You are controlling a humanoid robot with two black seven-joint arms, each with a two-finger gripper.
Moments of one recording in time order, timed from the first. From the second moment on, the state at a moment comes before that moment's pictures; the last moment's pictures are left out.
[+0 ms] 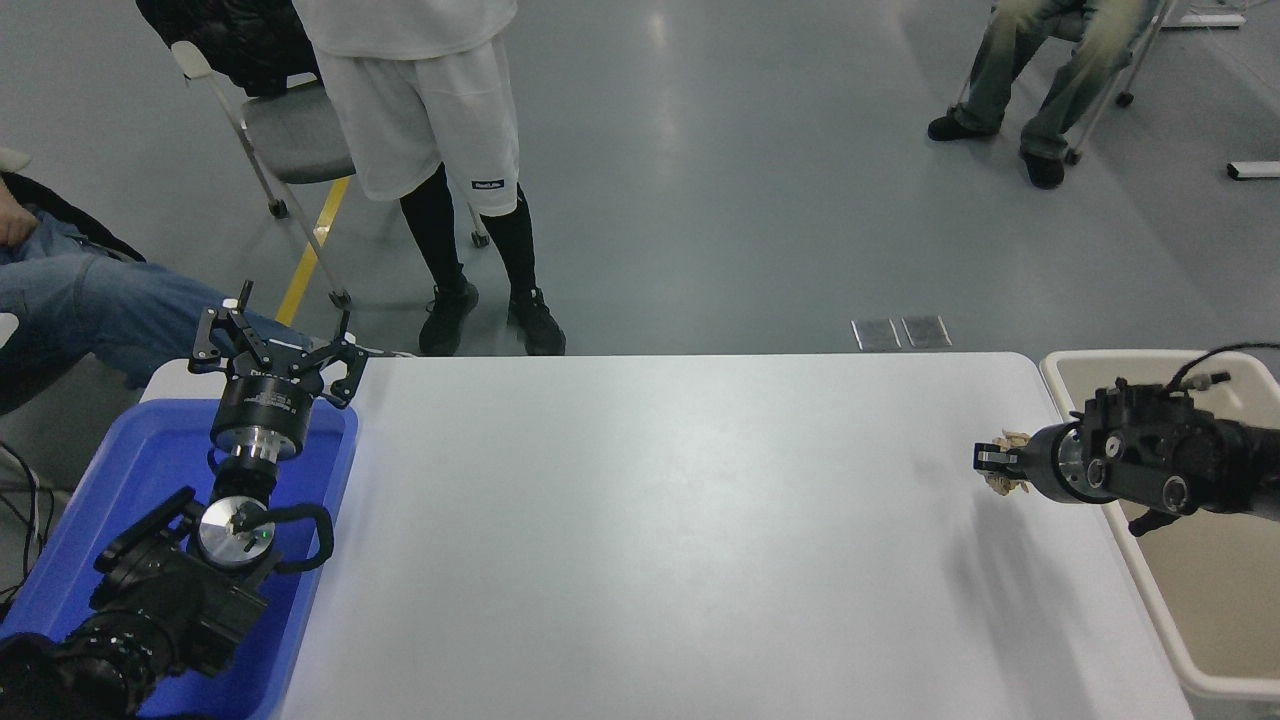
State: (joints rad) left arm -0.65 0.17 -0.93 -0.29 -0.23 -0.69 -0.38; right arm 1.29 -0.53 -0.82 0.87 -0.57 0.32 0.01
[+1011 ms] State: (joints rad) left arm -0.65 0.17 -0.93 -0.29 -0.23 -0.69 -0.38; right arm 2.07 -0.79 -0.89 1.22 -0.79 0.78 0.00
